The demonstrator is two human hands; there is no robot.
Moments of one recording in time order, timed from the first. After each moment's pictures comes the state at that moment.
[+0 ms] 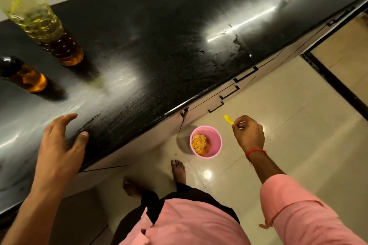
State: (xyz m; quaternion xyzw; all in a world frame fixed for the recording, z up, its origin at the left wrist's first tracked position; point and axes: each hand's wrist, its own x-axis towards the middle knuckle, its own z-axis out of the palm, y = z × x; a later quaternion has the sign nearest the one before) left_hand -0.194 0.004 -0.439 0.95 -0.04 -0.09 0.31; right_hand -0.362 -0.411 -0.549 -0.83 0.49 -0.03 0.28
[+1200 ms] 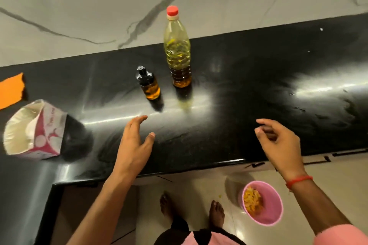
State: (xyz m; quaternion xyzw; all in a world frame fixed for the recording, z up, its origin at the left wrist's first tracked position) left_hand -0.175 0.042 -0.425 0.92 0.05 -0.01 0.38; right_hand -0.201 -0.316 -0.460 -0.86 0.15 -0.08 0.48
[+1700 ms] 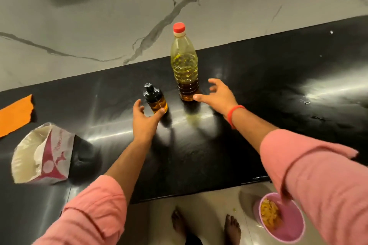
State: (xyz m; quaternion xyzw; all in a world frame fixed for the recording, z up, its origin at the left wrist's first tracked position) left_hand -0.039 0.054 -0.452 0.81 0.22 0.01 0.55; right_hand 0.004 -0.183 -0.443 -0.81 0.11 0.07 0.57
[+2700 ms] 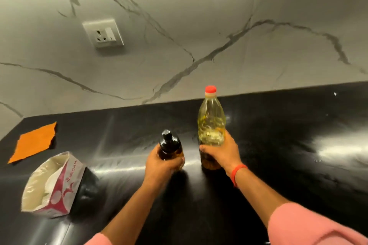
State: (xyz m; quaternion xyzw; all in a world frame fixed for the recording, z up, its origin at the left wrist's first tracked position) left_hand -0.063 0.038 -0.424 0.76 0.17 -0.01 0.63; right_hand -0.013 -0.163 -0.443 -0.79 0.09 0.00 0.60
